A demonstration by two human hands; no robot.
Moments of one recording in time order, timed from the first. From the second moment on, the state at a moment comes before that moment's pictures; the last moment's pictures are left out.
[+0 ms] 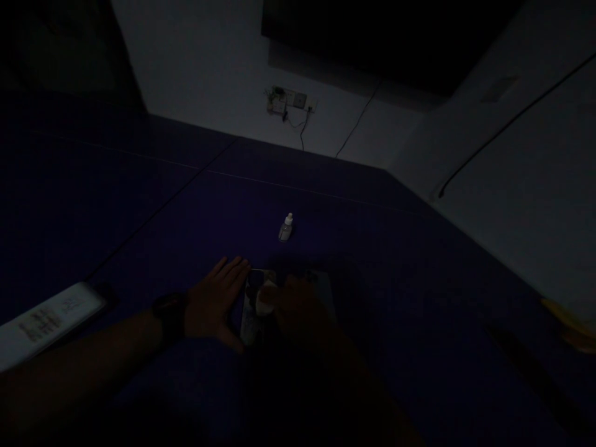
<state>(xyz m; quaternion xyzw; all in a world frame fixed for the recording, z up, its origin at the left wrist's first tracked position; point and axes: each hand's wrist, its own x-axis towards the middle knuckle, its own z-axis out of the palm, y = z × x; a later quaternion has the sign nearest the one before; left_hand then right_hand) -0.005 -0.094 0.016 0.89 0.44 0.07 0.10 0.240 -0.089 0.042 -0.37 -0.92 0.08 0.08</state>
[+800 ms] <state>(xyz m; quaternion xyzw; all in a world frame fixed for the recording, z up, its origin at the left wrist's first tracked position) -0.007 -0.096 0.014 0.89 0.43 0.08 0.08 0.219 -0.094 0.036 -0.30 -0.95 0.11 0.00</state>
